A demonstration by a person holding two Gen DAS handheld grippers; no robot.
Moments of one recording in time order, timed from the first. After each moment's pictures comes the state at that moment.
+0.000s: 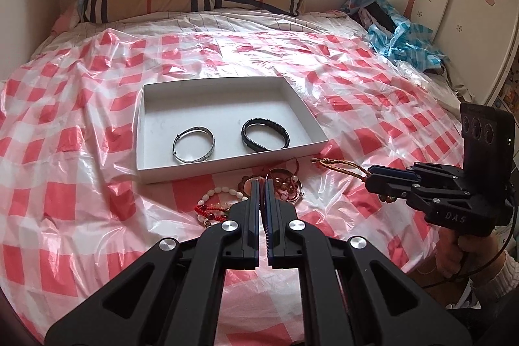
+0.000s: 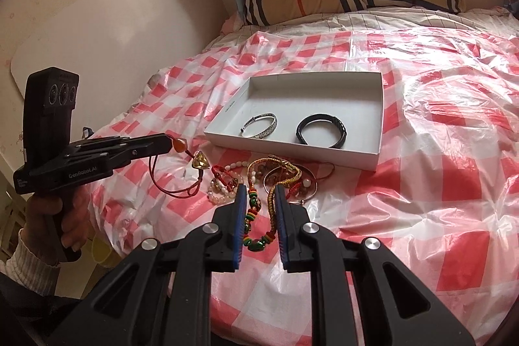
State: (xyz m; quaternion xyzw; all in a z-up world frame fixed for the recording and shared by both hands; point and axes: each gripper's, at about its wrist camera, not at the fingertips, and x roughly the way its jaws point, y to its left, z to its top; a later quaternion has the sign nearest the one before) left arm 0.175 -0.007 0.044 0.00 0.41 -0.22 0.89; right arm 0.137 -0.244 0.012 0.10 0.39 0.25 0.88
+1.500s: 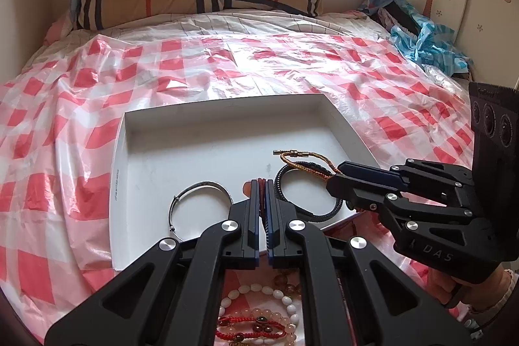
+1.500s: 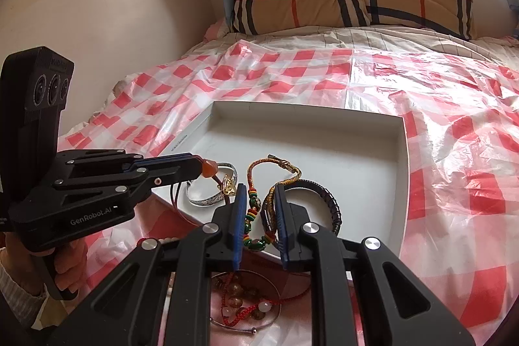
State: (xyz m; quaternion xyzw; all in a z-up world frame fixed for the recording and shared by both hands) left arm 0.295 -0.039 -0.013 0.02 0.39 -0.20 0.90; right arm 0.259 -0.208 -0.032 0.06 0.36 0.23 0.90
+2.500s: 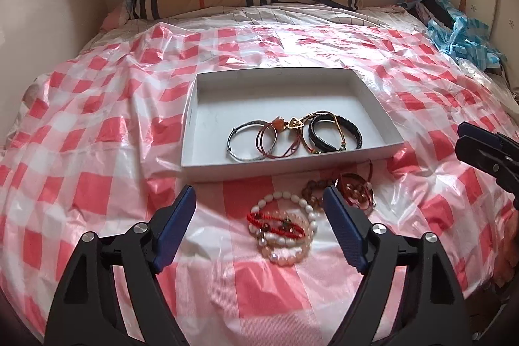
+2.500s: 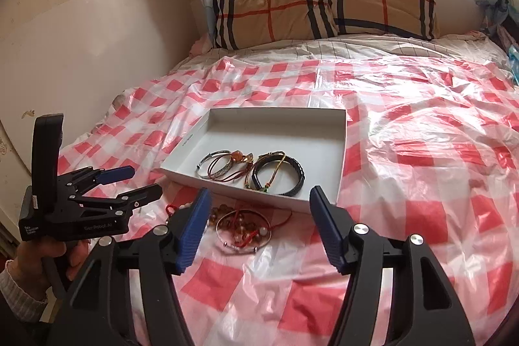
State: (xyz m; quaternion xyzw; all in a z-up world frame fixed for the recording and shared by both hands) left arm 0.192 -0.014 0.008 0.04 0.41 -0.08 0.91; right arm 0.143 -0.254 0.024 0.08 0.35 0.17 0.92
